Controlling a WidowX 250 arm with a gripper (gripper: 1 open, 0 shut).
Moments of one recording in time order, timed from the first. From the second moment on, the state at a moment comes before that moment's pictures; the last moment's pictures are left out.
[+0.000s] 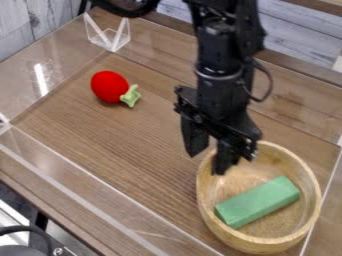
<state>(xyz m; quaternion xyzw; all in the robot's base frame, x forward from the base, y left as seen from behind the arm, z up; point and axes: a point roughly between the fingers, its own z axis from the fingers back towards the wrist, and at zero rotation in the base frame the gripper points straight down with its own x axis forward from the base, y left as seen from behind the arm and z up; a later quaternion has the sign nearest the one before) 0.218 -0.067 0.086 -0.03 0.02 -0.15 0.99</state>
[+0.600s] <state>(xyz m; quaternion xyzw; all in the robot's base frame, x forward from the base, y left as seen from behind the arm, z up) 0.230 -0.111 0.077 -0.03 0.02 -0.24 0.97</state>
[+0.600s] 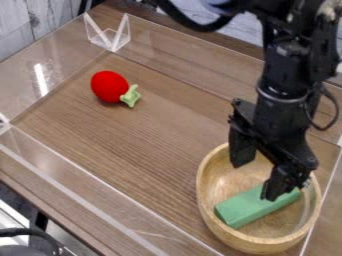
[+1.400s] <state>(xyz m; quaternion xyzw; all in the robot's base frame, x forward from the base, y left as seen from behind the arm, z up) 0.241 -0.114 0.036 -0.03 0.04 -0.36 0.93</state>
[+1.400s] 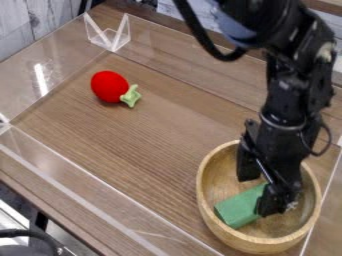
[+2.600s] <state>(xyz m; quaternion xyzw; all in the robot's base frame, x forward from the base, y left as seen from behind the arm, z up) 0.227 -0.118 0.038 0.01 0.02 -0.40 0.92</state>
